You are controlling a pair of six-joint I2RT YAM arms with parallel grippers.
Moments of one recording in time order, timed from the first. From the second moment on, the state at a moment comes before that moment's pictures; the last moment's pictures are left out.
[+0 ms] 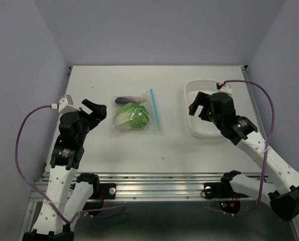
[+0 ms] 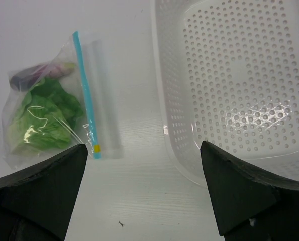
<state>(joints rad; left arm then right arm) -0.14 0.62 0.78 -0.43 -0.10 -0.74 0.52 1.03 1.02 -0.52 0.34 0.61</state>
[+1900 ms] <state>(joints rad) -1.01 1.72 1.01 -0.25 -0.67 -0.03 0.52 1.15 0.92 -0.40 0.20 0.52</state>
